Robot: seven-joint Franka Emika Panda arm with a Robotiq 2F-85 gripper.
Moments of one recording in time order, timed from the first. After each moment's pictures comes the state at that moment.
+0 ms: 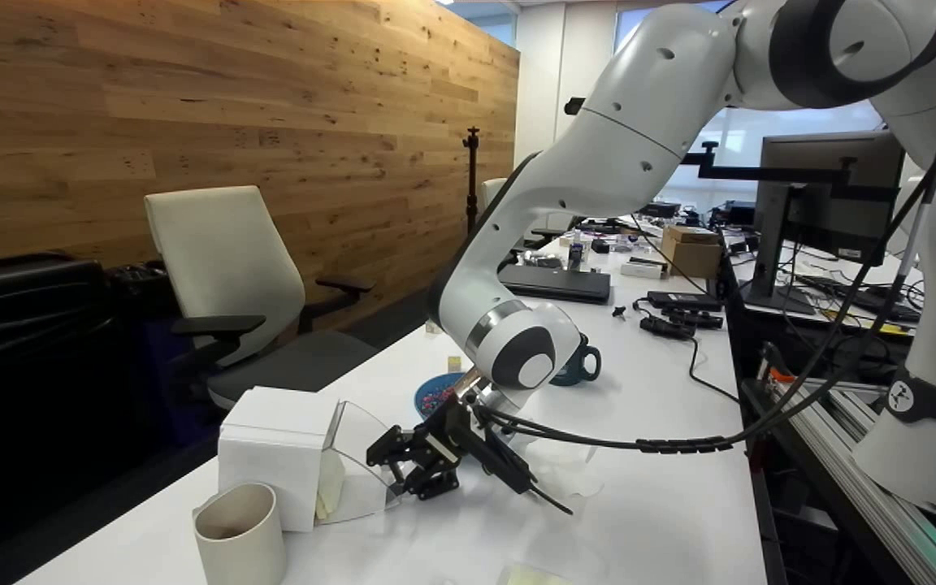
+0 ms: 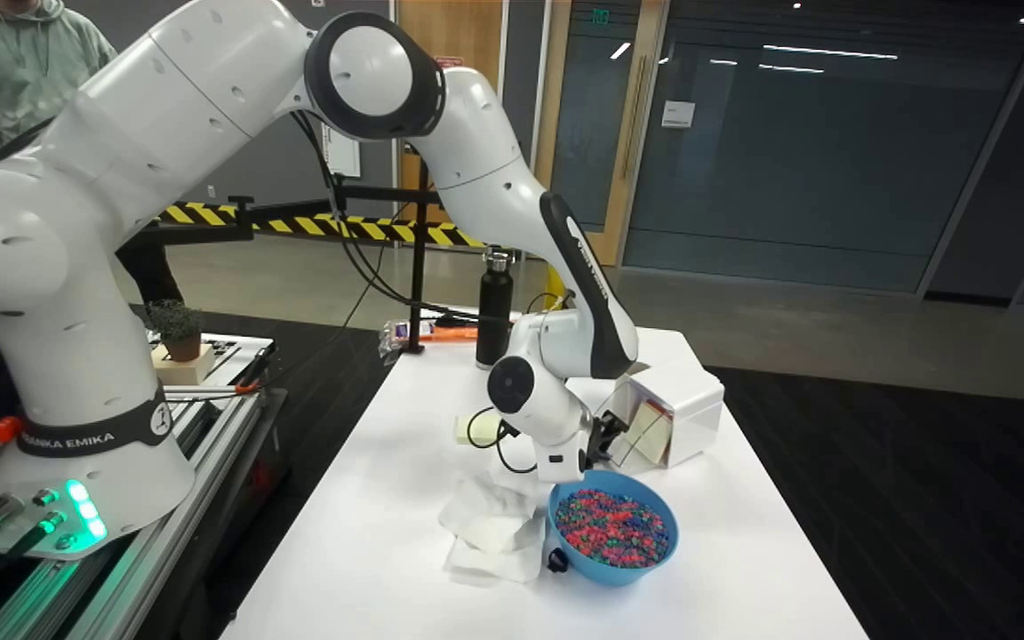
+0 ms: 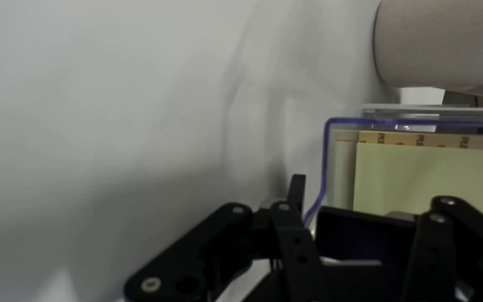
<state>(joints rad) 0.27 0.85 -0.12 -1.84 2.36 2.65 -0.90</state>
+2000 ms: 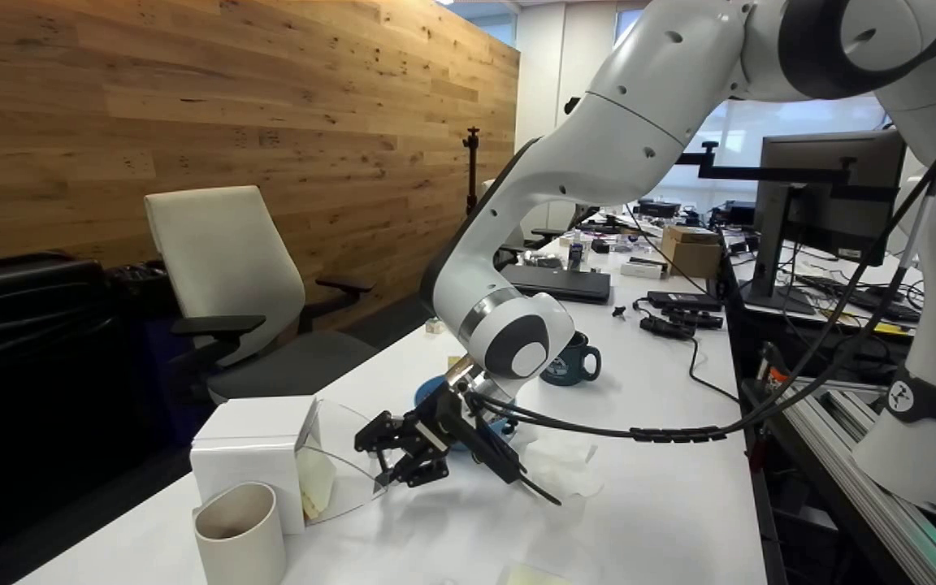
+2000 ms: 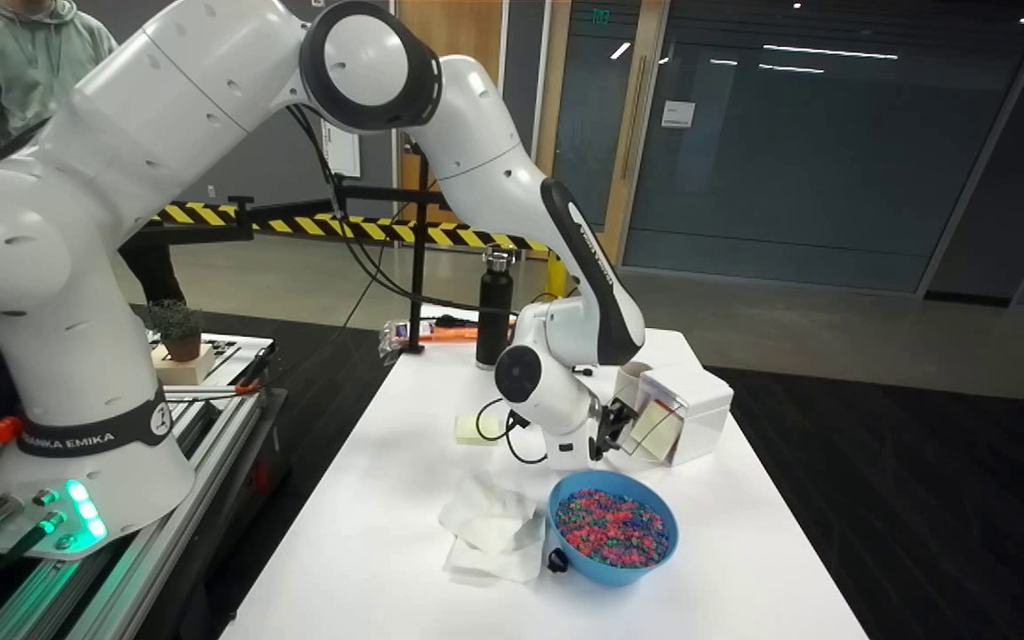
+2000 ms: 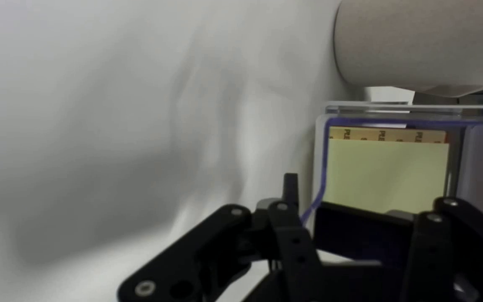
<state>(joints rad) 0.28 0.82 -0.13 -1.82 2.36 2.65 -0.90</state>
